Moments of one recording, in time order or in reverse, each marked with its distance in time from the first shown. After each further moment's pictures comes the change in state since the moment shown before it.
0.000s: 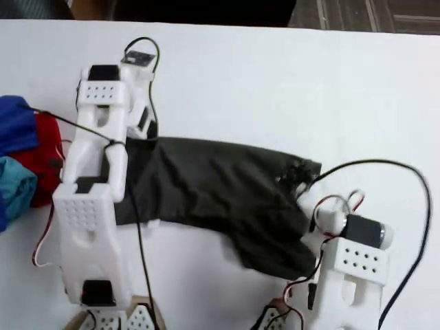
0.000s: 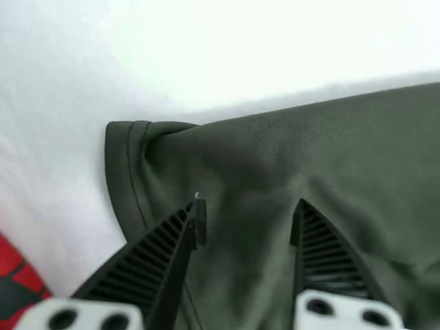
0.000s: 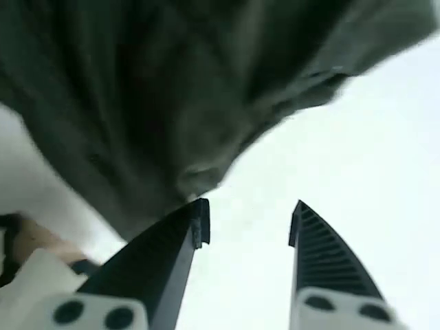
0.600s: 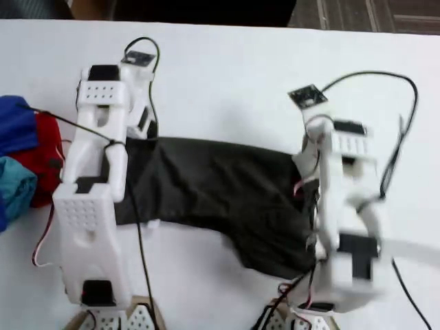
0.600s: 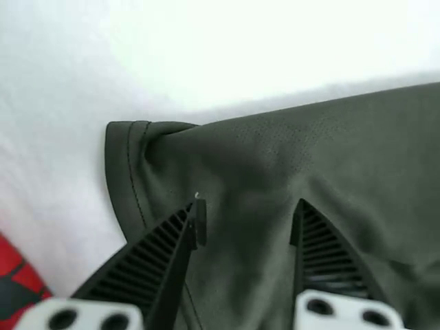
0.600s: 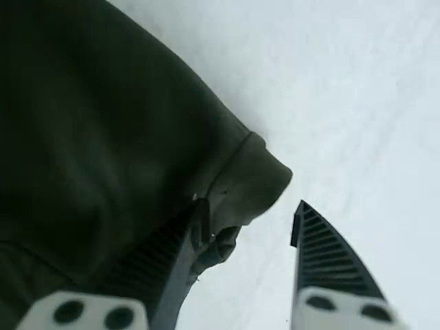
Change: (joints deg) left arm 0.0 0.0 0.0 0.0 0.0; right arm -7.2 64.8 -44.1 -8.7 -28.7
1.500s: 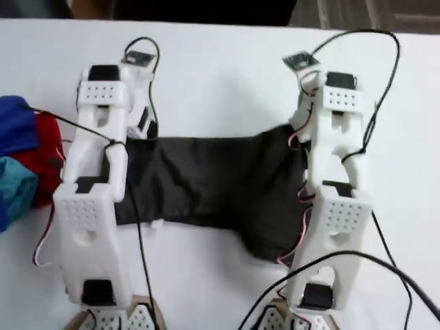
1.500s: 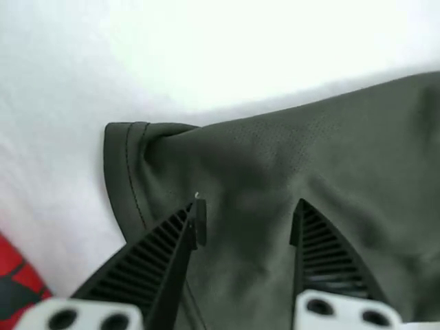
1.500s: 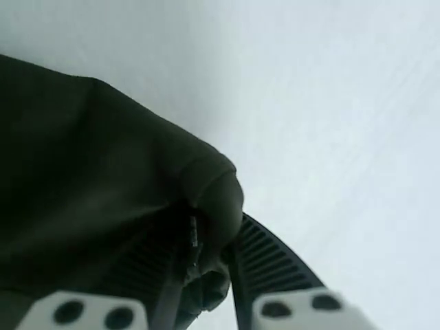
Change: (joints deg) left arm 0.0 0.0 0.0 0.0 0.0; right arm -2.6 32.6 -53.9 17.8 1.9
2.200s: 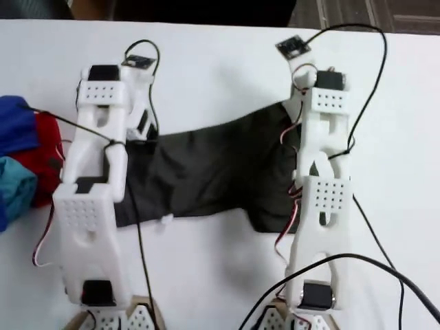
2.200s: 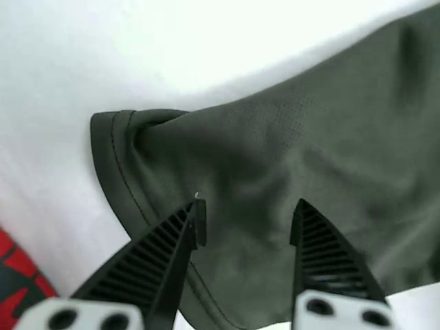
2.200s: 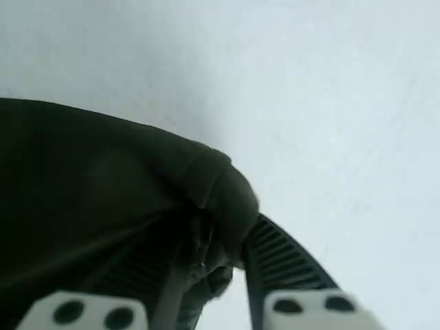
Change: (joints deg) left arm 0.0 0.0 -0.1 3.2 0.0; right arm -0.5 24.2 -39.4 3.9 0.4
